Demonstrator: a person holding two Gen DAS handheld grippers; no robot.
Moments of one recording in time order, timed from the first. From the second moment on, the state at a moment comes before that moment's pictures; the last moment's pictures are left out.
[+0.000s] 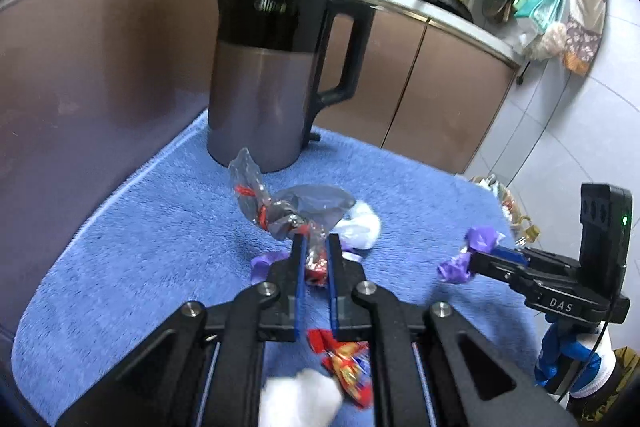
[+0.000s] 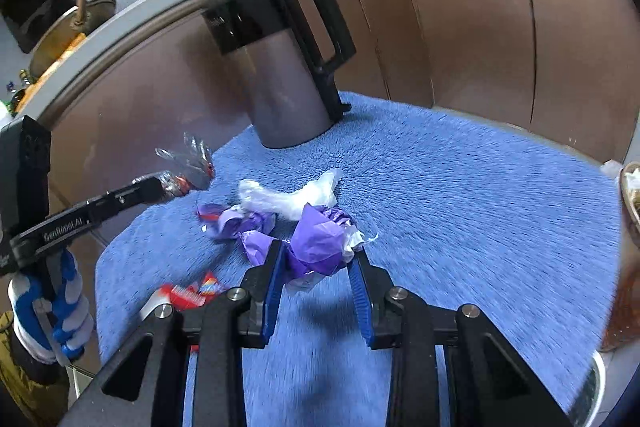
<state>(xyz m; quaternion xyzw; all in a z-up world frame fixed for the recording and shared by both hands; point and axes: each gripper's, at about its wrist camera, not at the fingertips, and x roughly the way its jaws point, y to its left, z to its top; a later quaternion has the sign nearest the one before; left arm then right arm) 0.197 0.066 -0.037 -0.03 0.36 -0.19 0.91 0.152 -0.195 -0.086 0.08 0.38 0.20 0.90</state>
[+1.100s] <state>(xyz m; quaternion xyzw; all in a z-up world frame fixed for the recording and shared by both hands) 0.070 -0.300 -0.092 0.10 0.42 -0.42 0.80 -0.007 -0.463 -0.157 0.12 0.44 -0.06 0.89</state>
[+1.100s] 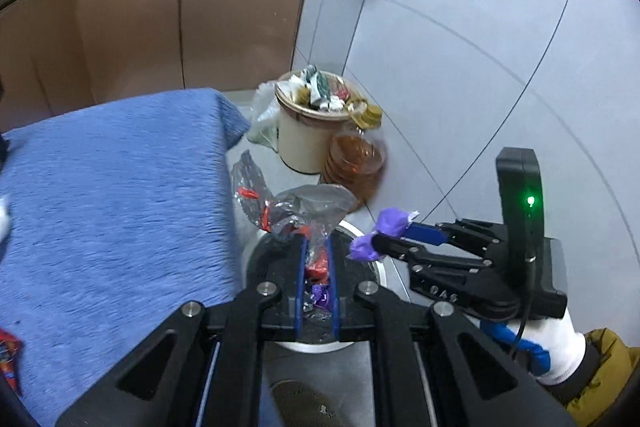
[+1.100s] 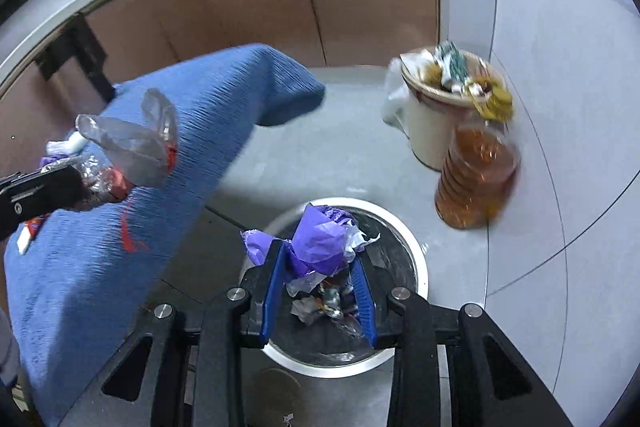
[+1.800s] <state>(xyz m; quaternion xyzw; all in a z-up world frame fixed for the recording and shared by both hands) 0.070 -0.307 -0.106 0.08 0.42 -0.42 0.80 -0.001 -0.478 -0.185 0.13 0.46 -0.10 0.87</state>
